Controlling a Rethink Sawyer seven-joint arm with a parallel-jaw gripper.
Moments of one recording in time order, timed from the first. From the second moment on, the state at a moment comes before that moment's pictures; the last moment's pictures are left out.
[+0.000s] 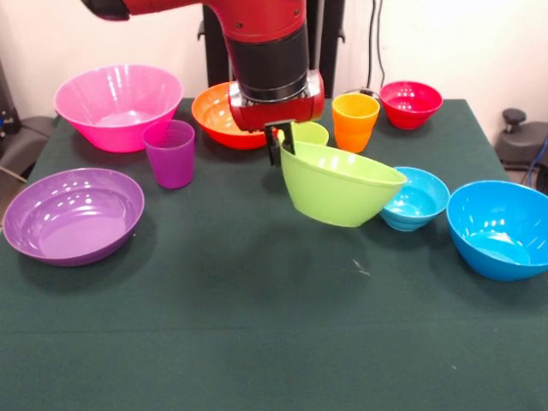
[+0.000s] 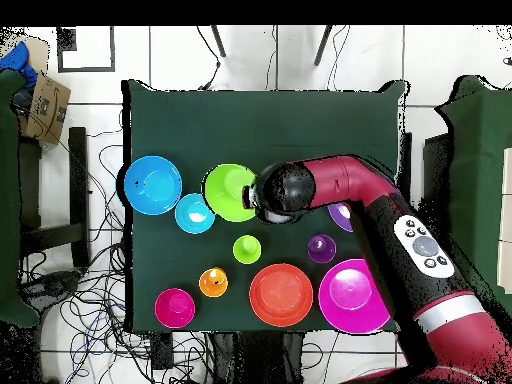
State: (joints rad) arm -0.75 -0.57 0.72 1.64 -0.59 0.89 1.89
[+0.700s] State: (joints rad) arm -0.79 -0.48 0.73 1.57 -0.64 0.89 1.76
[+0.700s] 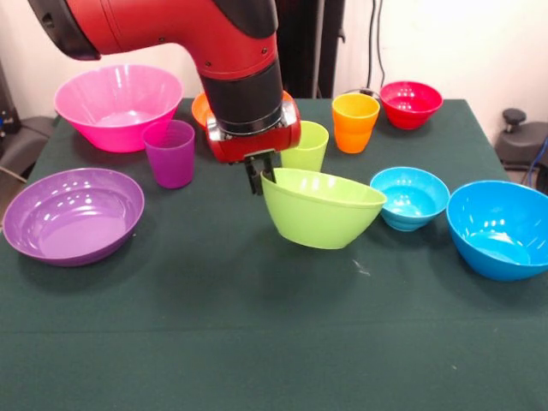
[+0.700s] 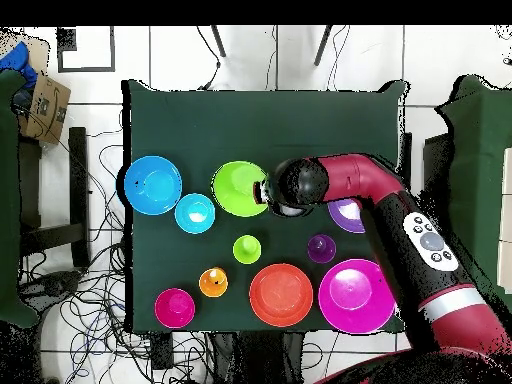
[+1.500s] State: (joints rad) arm -0.79 -0.42 0.75 1.53 -0.68 0.89 1.74
